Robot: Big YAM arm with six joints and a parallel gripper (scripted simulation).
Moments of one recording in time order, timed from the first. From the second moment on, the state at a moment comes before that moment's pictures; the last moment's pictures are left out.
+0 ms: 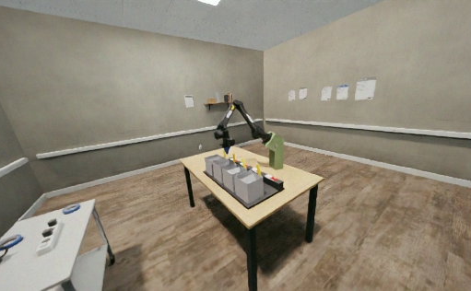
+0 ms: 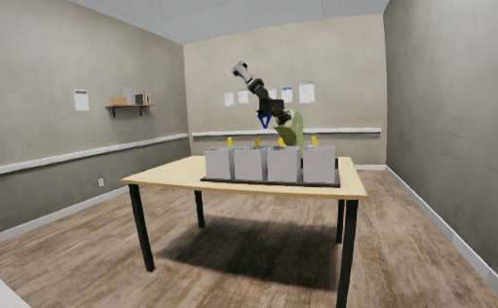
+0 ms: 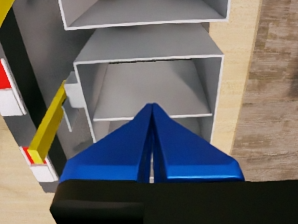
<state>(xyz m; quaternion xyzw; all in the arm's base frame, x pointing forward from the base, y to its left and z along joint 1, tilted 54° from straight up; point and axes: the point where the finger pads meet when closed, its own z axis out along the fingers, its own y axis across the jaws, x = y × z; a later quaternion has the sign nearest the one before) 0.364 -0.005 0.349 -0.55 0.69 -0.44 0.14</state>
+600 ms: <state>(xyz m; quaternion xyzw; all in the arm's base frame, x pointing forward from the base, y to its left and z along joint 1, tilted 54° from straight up) 0.373 -0.004 0.339 -0.57 0.68 -0.43 0.12</state>
